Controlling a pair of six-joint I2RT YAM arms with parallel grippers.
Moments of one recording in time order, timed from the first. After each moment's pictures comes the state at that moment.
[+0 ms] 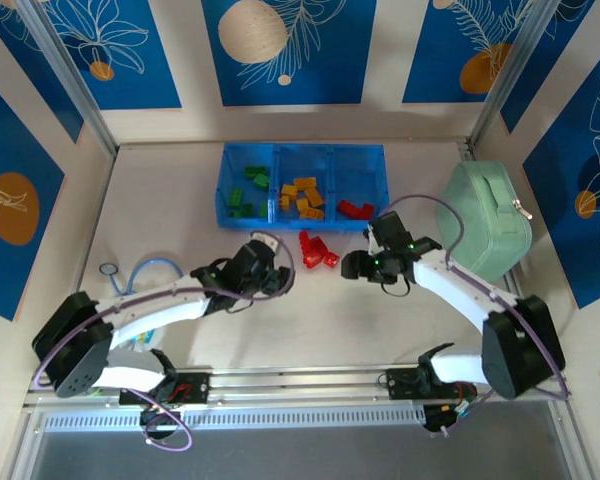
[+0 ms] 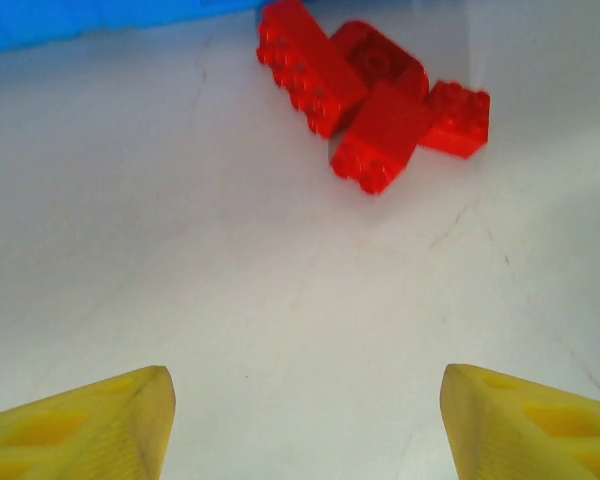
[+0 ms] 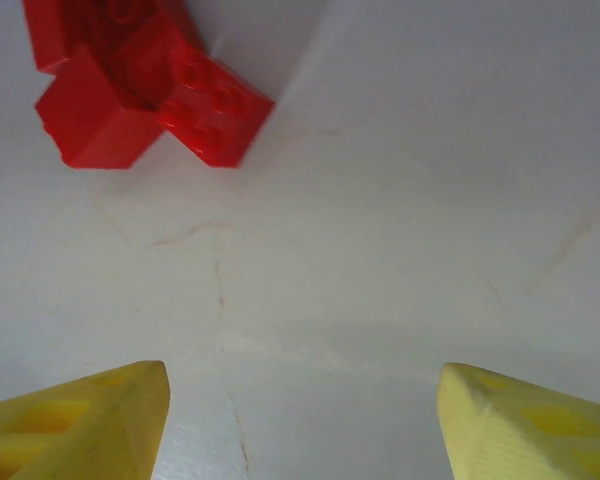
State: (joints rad) left arm -0.90 1.26 0.67 -0.21 -0.19 -0.48; right arm 0.43 1.37 0.84 -0.62 -0.20 0.44
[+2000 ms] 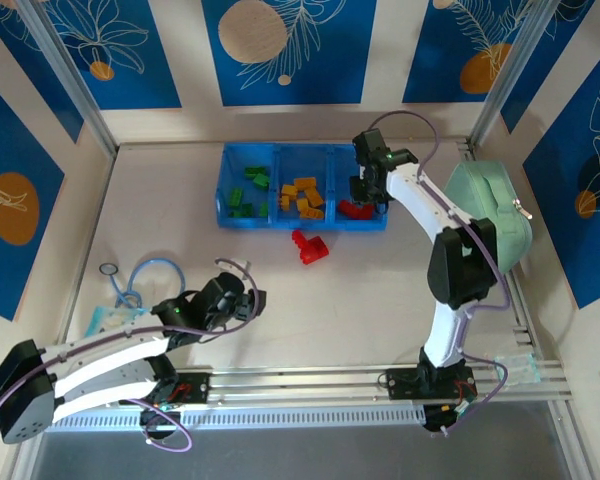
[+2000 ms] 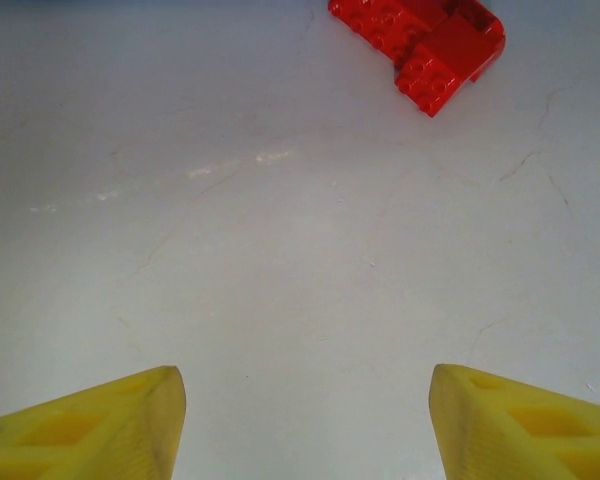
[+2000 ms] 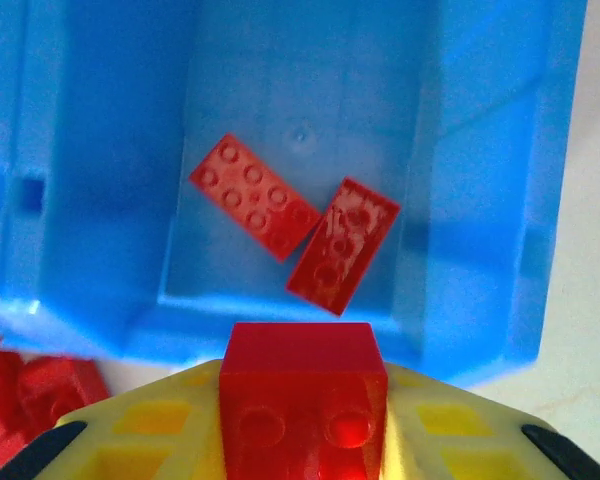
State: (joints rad) left arm -0.94 0.92 0.45 -0.30 -0.28 -0.58; right arm 0.33 1.91 1.69 -0.94 0.13 0.23
